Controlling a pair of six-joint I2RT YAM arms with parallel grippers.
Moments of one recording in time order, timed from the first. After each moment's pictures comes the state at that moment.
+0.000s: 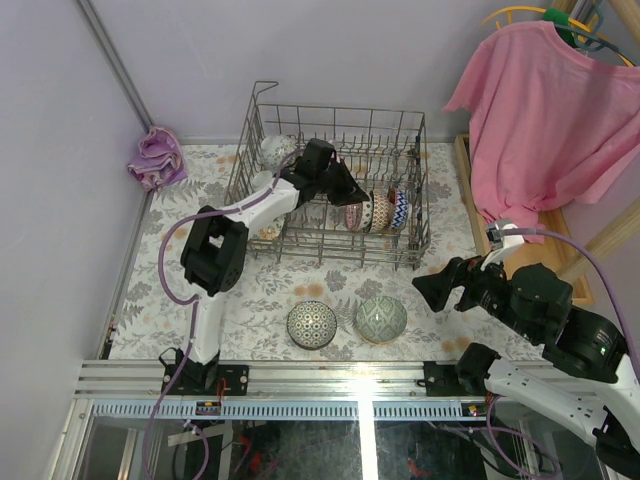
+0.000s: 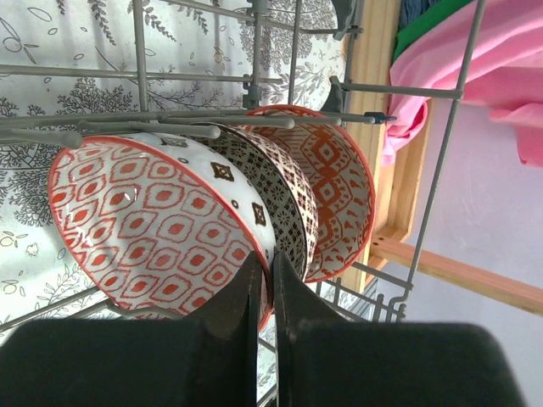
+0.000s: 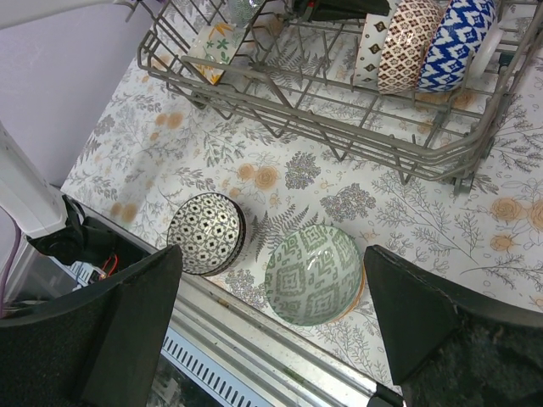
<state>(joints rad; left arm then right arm) -0.51 2.12 1.70 -0.22 0.41 -0.97 0.89 0.49 1.05 -0.90 0.23 0.54</state>
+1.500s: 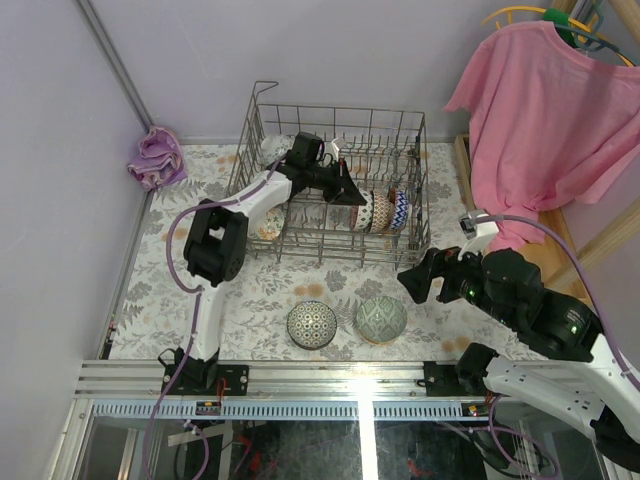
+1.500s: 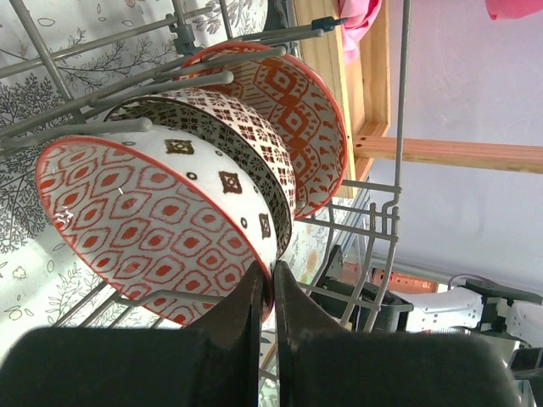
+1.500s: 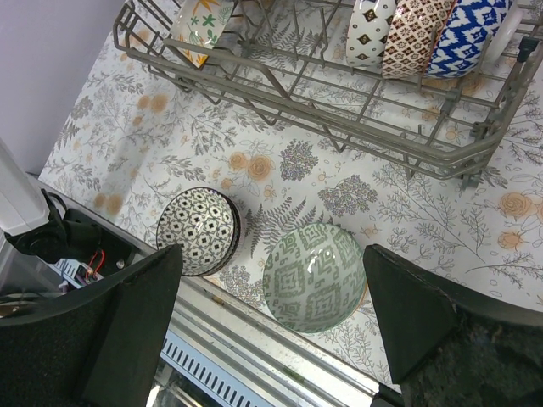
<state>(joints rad) -0.42 2.20 1.77 -0.23 0.85 -0.75 0.89 0.61 1.05 -0.86 0.21 0.54</state>
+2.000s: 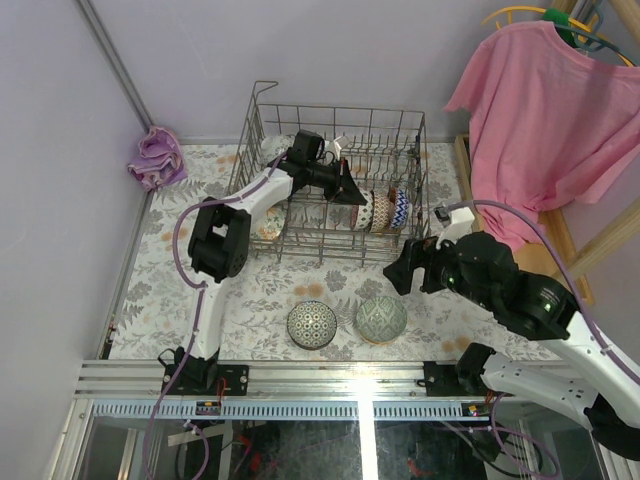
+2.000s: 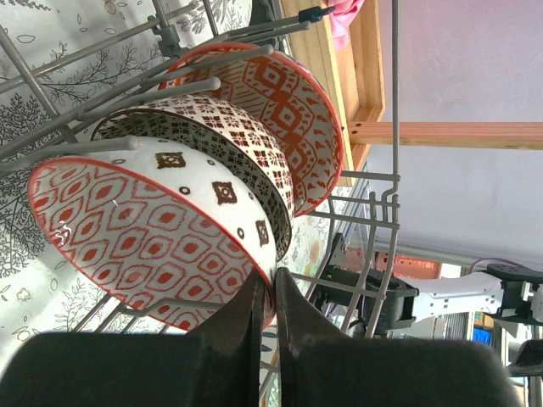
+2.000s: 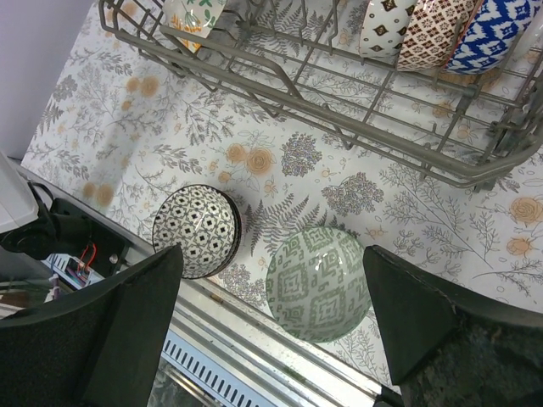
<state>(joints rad) -0.41 2.26 1.85 -0.27 0.95 -0.69 0.89 0.75 1.09 -0.85 0.19 0.53</state>
